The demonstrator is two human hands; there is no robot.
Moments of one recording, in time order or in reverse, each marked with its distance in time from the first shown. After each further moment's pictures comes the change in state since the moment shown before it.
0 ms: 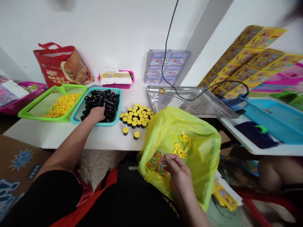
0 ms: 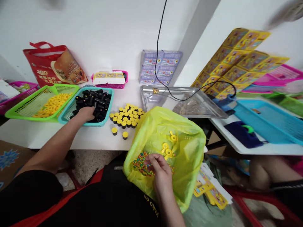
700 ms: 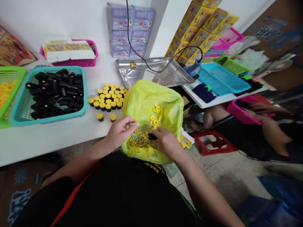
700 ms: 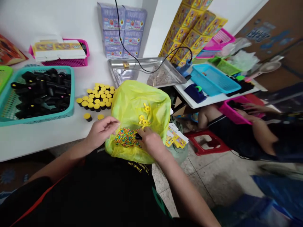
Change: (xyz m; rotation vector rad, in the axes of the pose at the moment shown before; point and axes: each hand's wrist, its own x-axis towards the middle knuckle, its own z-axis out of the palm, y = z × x) left_hand -0.168 0.036 0.178 -0.048 -0.605 0.131; right_hand 0.010 -0.020 -0.063 -1.556 -0.329 -0.587
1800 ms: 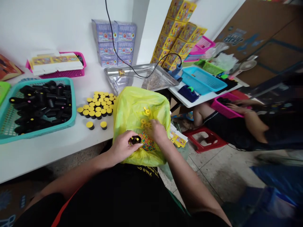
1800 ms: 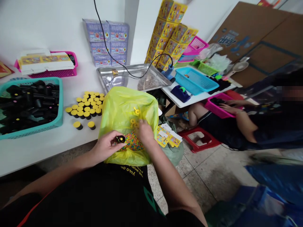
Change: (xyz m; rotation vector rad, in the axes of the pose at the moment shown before) left_hand -0.008 -0.012 0.045 0.168 -0.151 0.050; right_hand 0.043 0.031 0.013 0.127 0.163 0.457
